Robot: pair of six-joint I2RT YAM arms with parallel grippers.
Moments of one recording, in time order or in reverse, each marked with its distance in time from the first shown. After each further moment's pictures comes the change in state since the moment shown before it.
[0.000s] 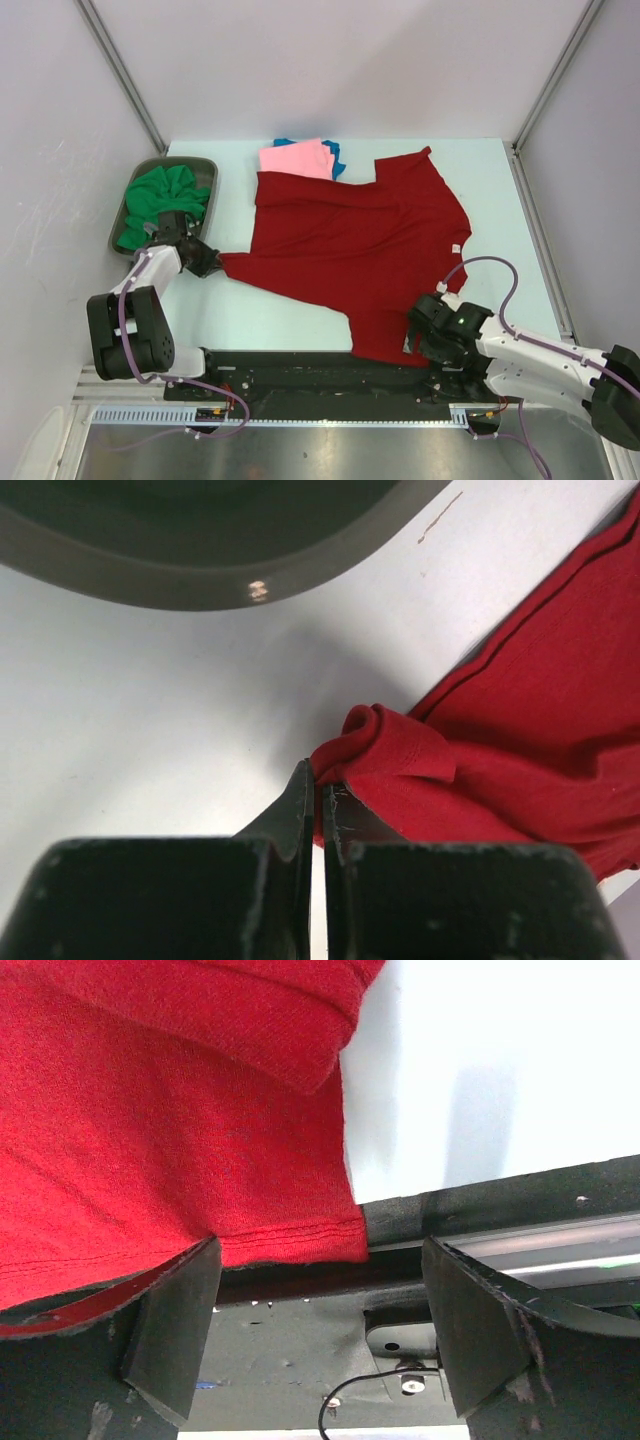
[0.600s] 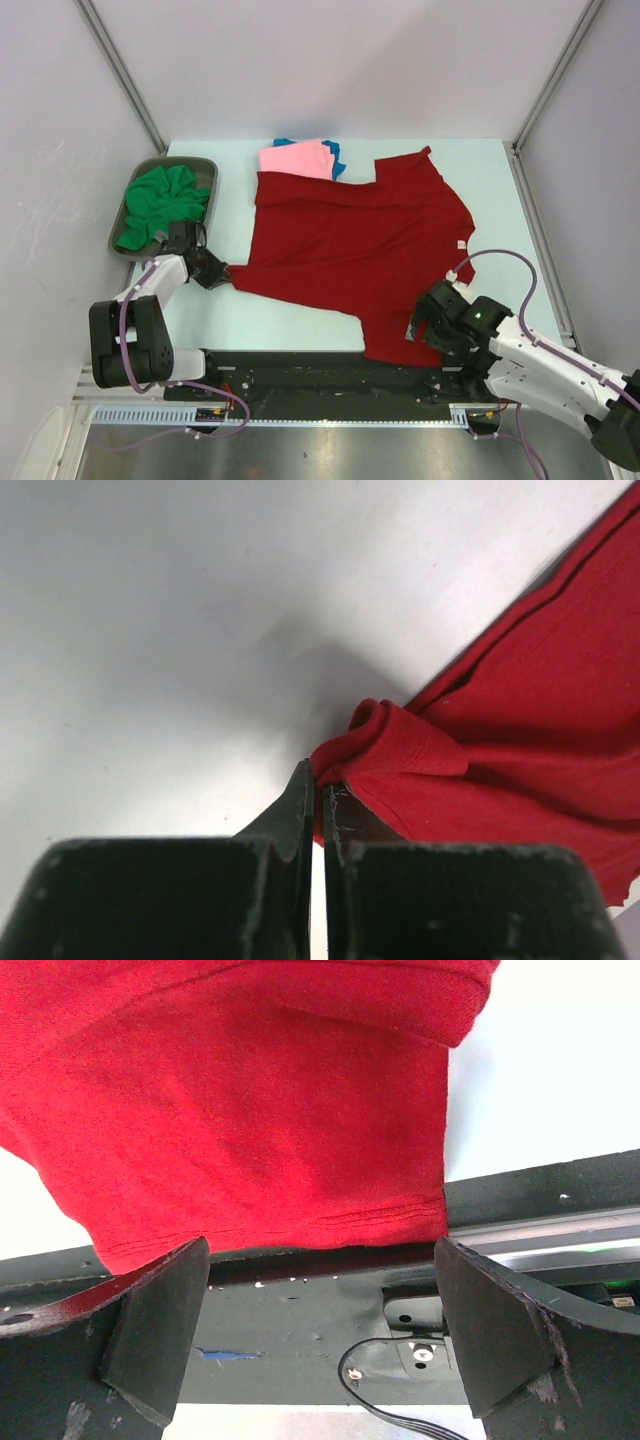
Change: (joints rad) left arm -0.061 -0.048 -0.093 -0.015 -0.009 0.019; right arm -0.118 -0.119 0.088 -0.087 -0.001 -0.076
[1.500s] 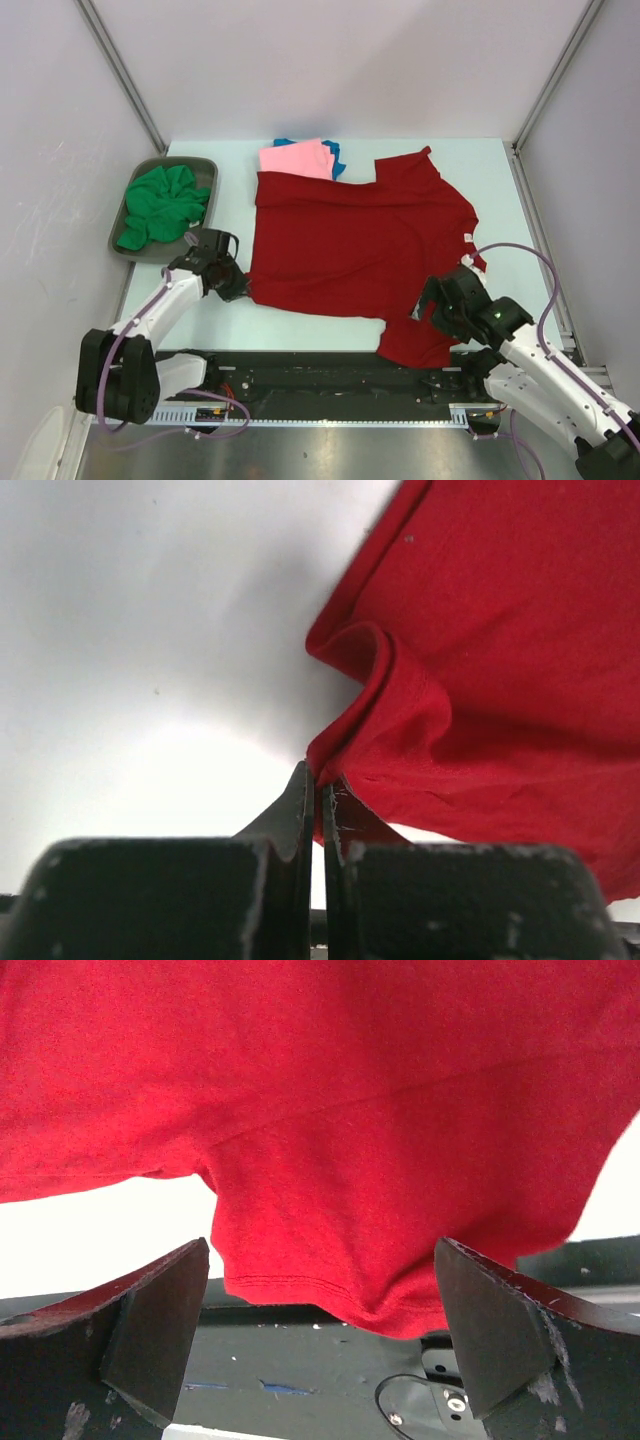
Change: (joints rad) left arm -0.320 -0.187 -0.036 -0.148 -0.107 -0.077; right arm -0.221 -0.086 0.031 0.116 -0.045 -0.175
